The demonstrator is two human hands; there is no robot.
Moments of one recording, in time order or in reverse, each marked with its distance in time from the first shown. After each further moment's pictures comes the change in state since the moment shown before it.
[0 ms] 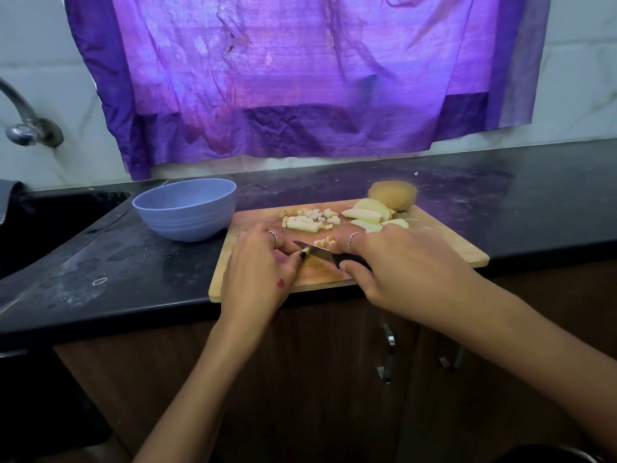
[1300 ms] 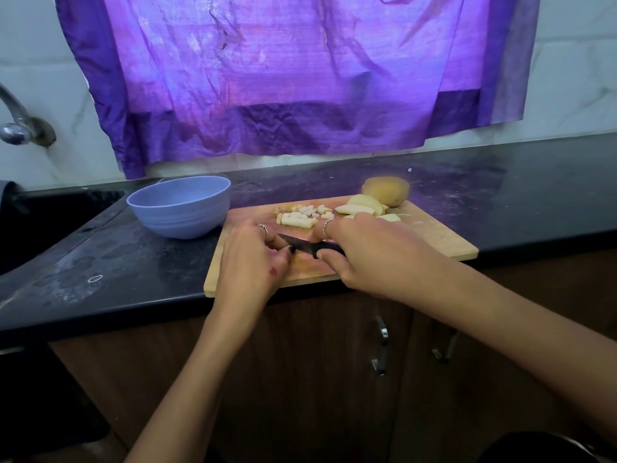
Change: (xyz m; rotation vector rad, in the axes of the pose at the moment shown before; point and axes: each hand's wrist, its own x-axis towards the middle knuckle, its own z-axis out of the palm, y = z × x) left_hand 0.002 0.005 -0.005 0.040 -0.037 -0.079; right_hand 0.015 -0.005 0.001 0.059 -0.025 -0.033
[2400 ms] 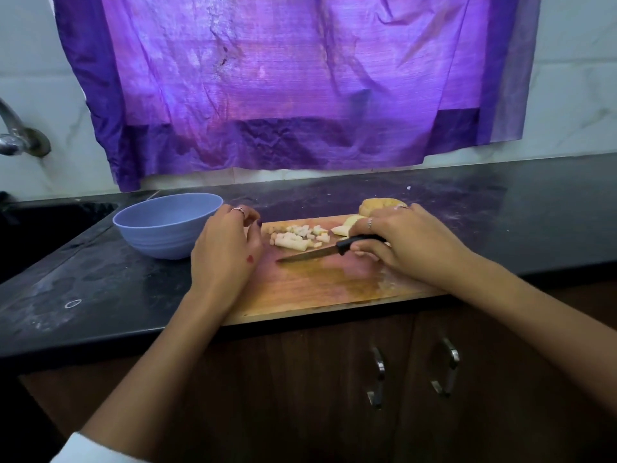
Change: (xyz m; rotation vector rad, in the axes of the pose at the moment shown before) left_hand 0.053 -0.016 0.004 0.132 0.209 0.121; right_hand 0.032 0.095 0.019 -0.081 0.162 -0.116
